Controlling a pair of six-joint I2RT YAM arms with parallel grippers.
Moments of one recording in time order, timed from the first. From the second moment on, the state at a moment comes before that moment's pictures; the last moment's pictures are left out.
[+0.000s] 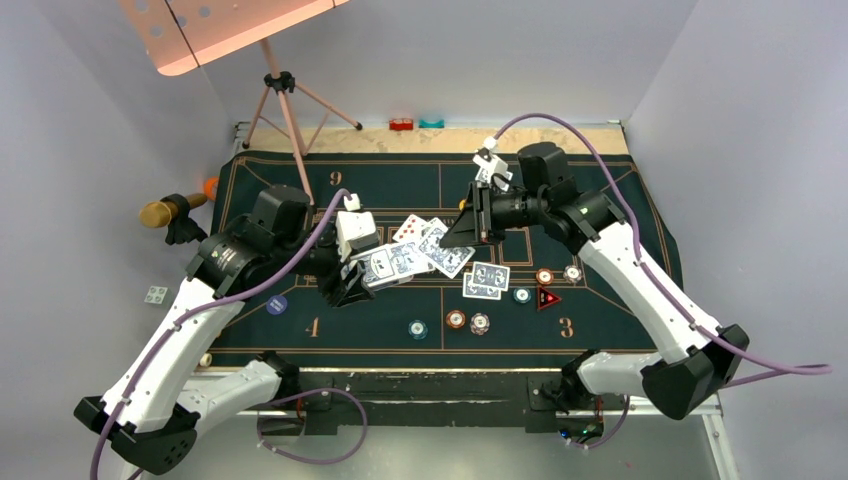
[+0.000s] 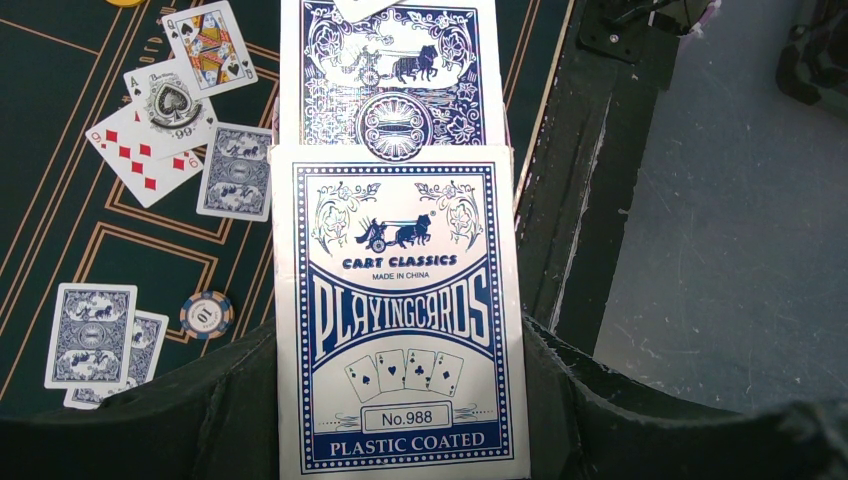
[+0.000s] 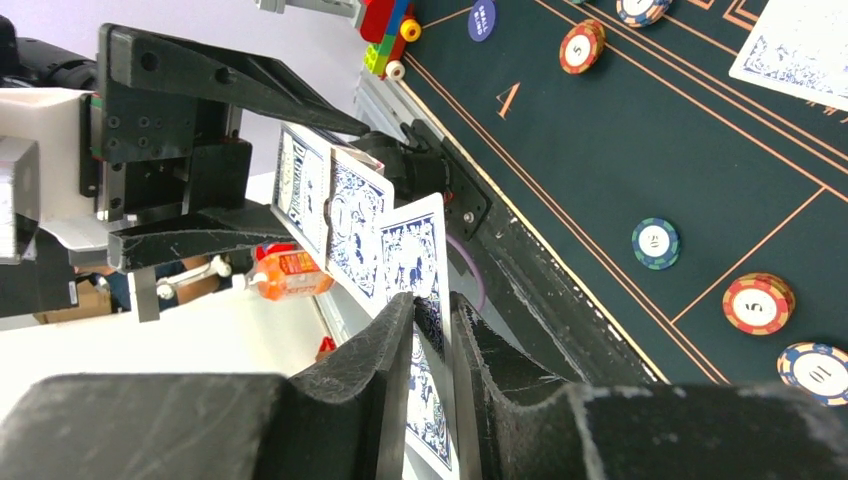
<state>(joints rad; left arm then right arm) -0.54 0.97 1.25 -1.06 0.62 0.37 0.54 1.26 1.33 -0.69 -0.73 0.68</state>
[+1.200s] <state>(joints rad) -0.54 0.95 1.25 -1.06 0.64 0.37 0.53 1.93 1.42 -0.33 -0.56 0.63</state>
